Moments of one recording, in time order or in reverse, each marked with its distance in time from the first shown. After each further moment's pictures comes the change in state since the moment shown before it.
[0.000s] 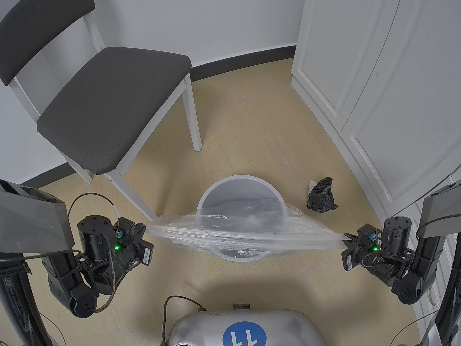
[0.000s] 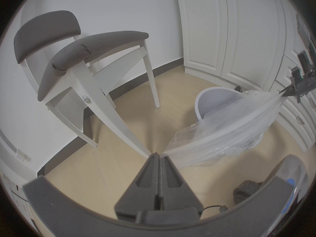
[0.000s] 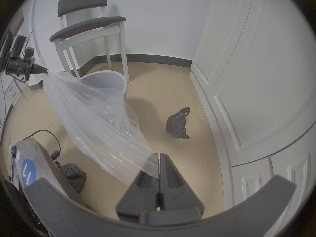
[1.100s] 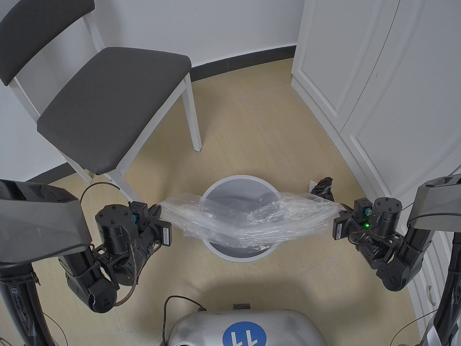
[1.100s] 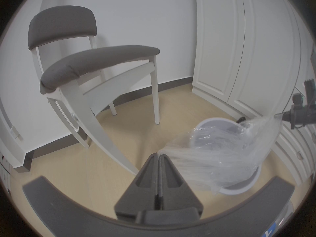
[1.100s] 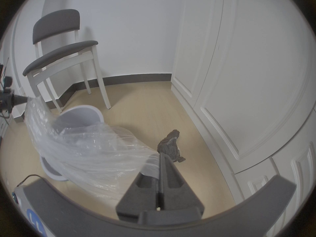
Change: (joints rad) left arm -0.122 0.024 -0.166 0.000 0.094 -0.188; right arm 0.065 0.024 -0.233 0.004 -0.135 0.187
